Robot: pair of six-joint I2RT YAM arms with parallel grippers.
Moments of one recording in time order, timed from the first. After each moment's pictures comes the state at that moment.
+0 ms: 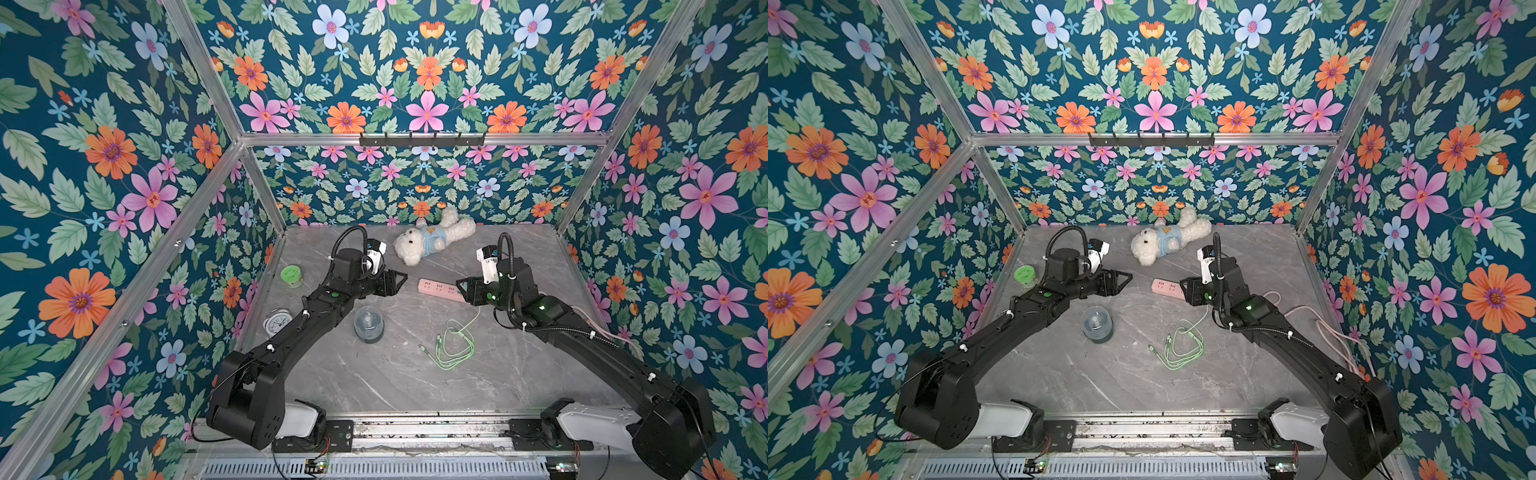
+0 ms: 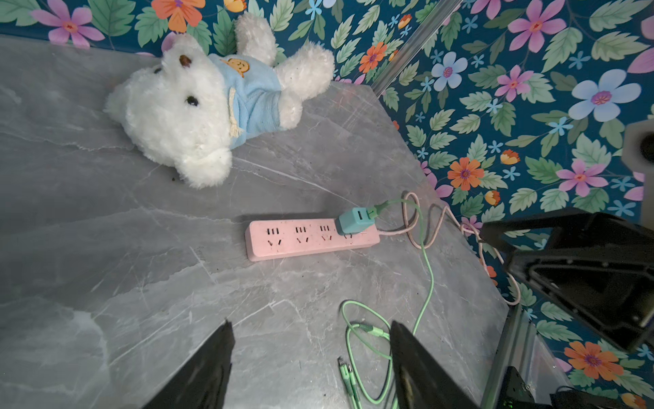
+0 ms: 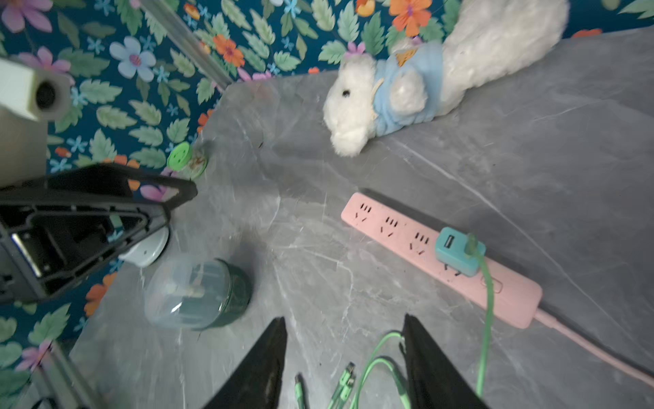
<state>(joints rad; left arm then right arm) -0.42 1.37 0.93 -0.06 0.44 -0.36 0.51 1.22 0.93 -0.28 -0.15 0.38</state>
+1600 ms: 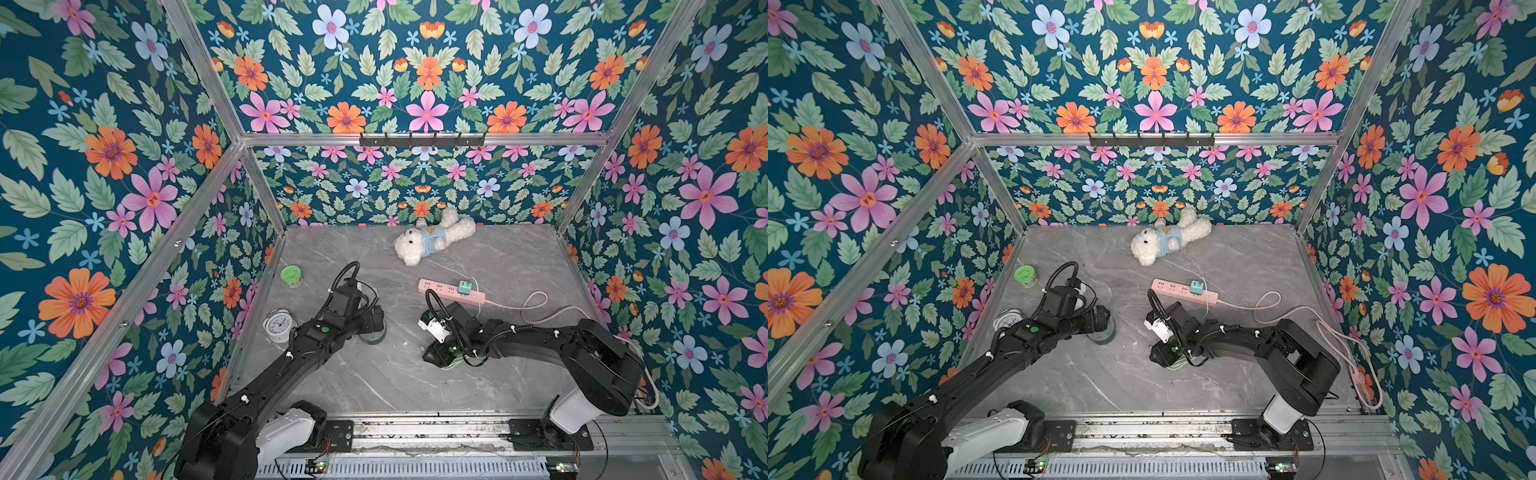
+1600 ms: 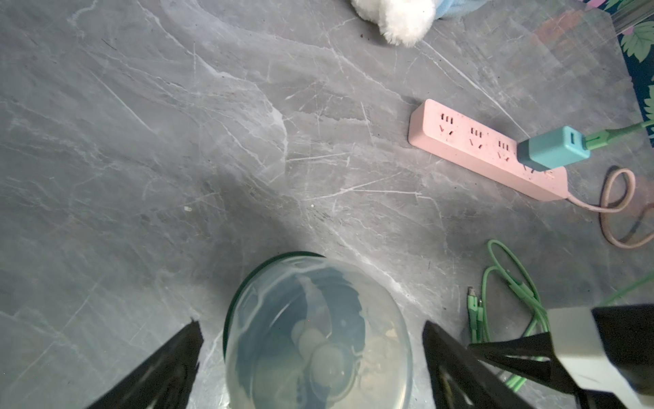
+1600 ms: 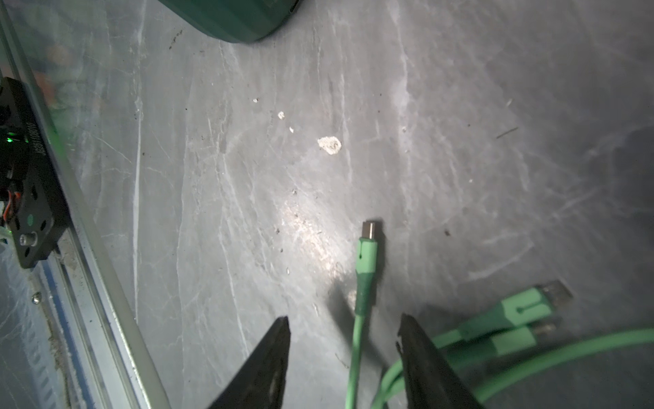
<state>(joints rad) -0.49 1.09 0.67 -0.39 -0.03 -0.48 0.82 1.62 0.77 -0.16 -0.33 0.16</state>
